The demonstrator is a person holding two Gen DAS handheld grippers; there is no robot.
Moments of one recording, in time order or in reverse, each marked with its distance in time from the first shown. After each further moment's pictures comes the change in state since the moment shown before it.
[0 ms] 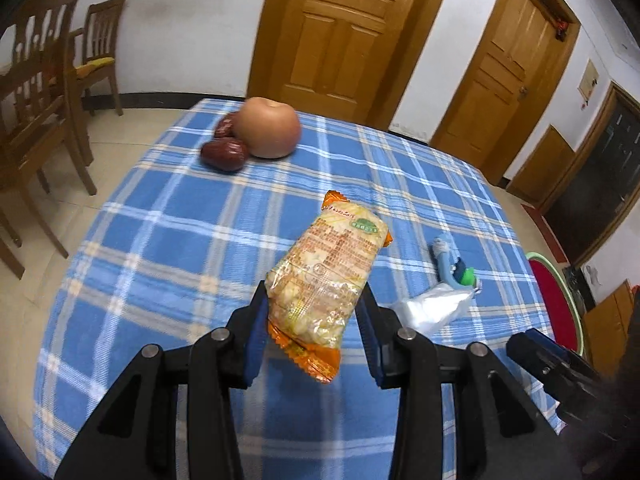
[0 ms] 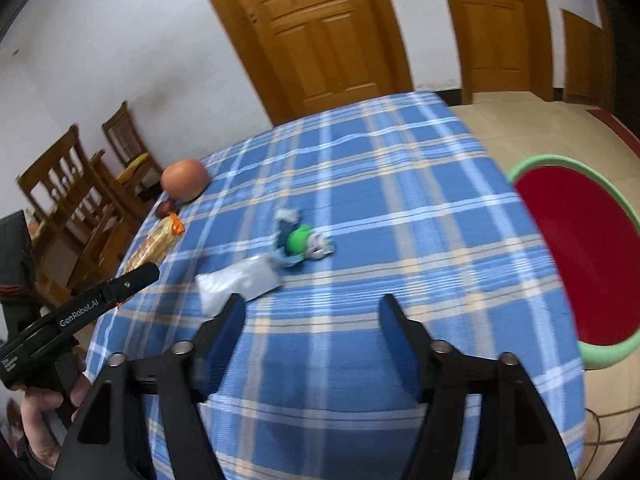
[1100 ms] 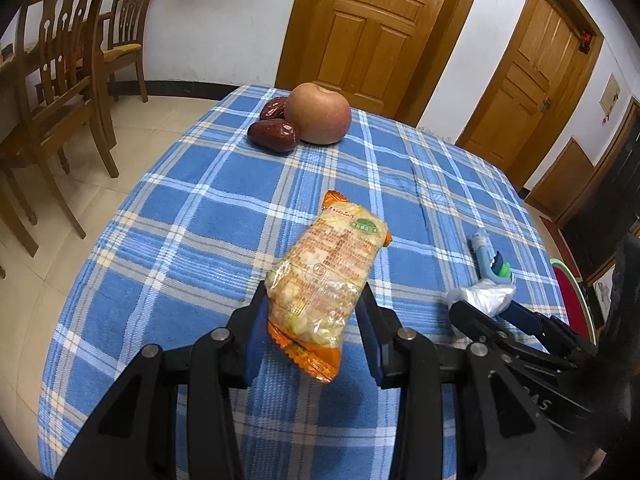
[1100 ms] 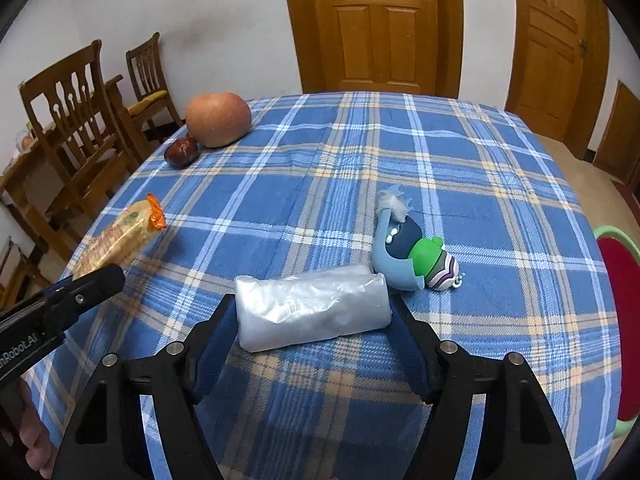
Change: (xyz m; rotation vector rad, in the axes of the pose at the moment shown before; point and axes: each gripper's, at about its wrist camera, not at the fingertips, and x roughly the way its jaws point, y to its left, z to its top) left arm 0.001 0.029 -0.015 -0.061 0.006 0.056; right arm 0.077 0.062 0.008 -0.229 0.062 -0.049
